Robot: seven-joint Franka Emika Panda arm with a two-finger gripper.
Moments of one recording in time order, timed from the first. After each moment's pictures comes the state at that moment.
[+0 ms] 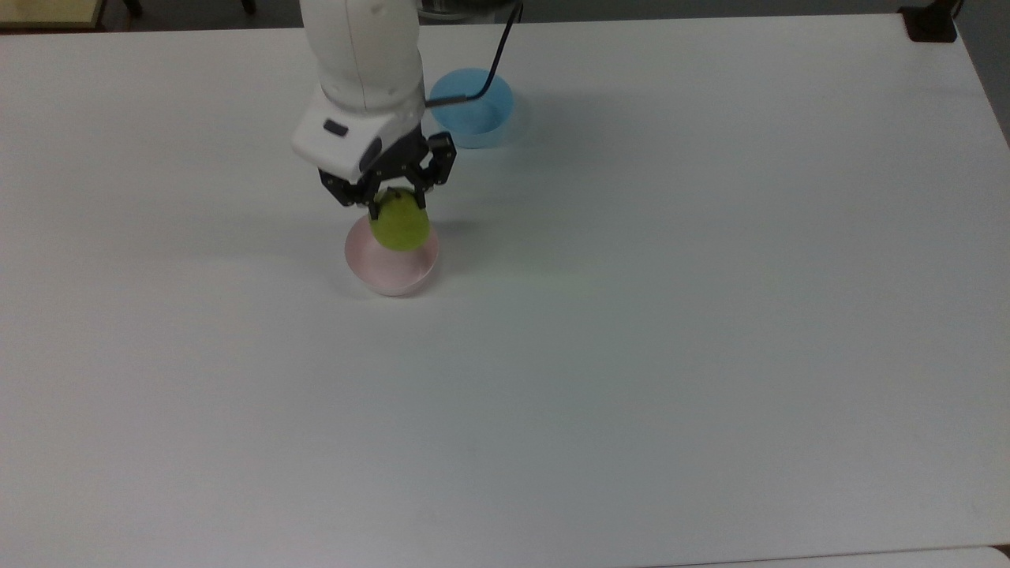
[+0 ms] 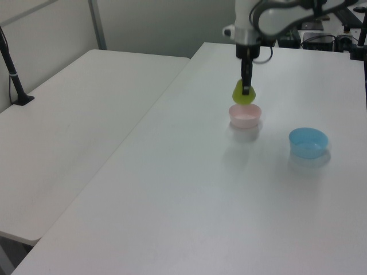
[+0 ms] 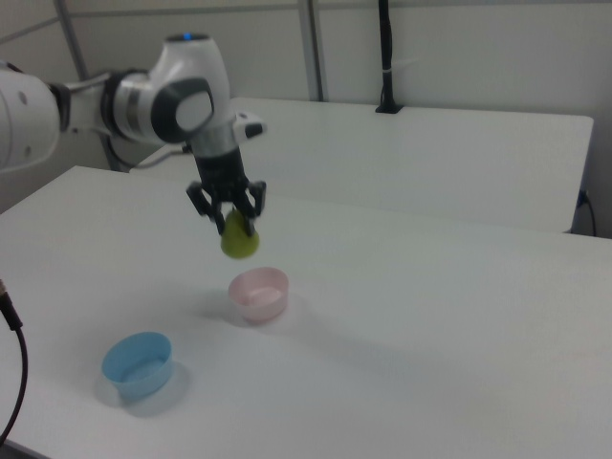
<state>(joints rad) 0.03 0.26 -0.04 -1.68 -0.02 1.96 -0.31</state>
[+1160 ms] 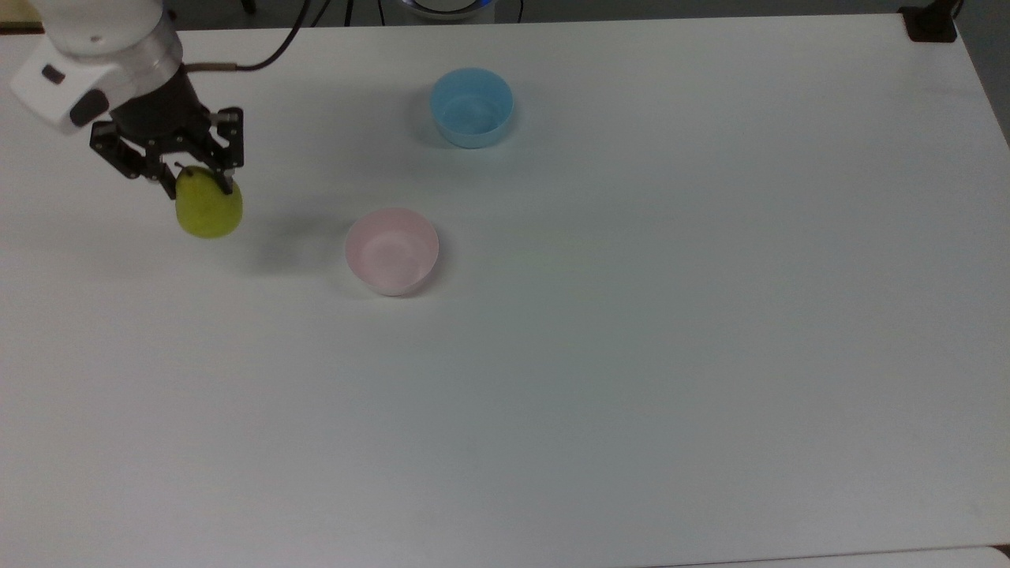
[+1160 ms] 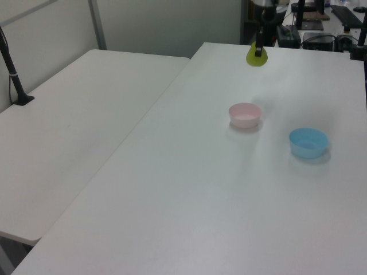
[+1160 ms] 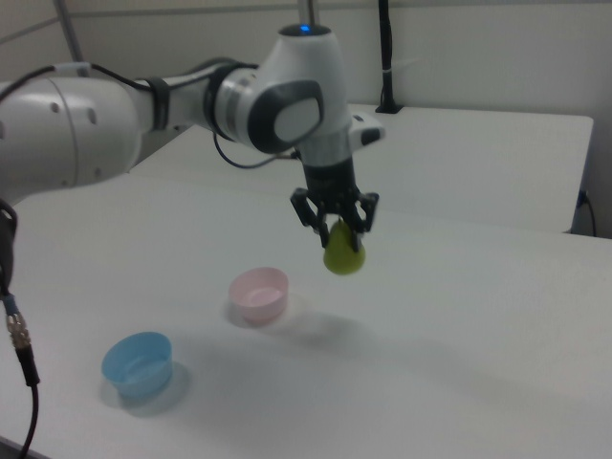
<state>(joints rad) -0.27 0.36 -0.04 -1.46 0.02 1.90 -0.49</state>
